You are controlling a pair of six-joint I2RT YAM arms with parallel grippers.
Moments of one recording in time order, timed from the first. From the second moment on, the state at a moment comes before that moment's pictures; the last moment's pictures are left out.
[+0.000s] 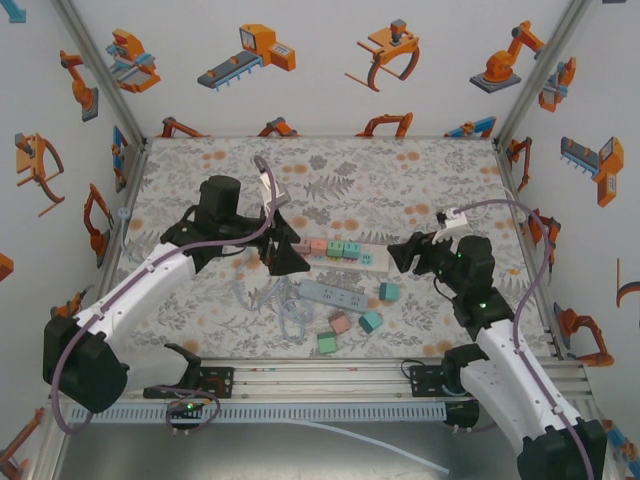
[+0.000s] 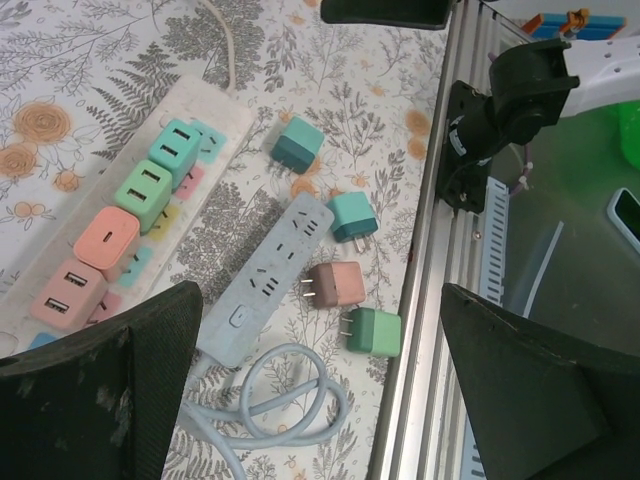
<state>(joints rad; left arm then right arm) -0.55 1.23 0.99 -0.32 0.86 0.07 0.26 0.69 0.46 0.00 -0.36 0.19</state>
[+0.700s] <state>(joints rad) -0.55 1.25 0.98 -0.41 0.32 0.03 0.36 1.19 0.82 -0.29 -0.66 -0.76</state>
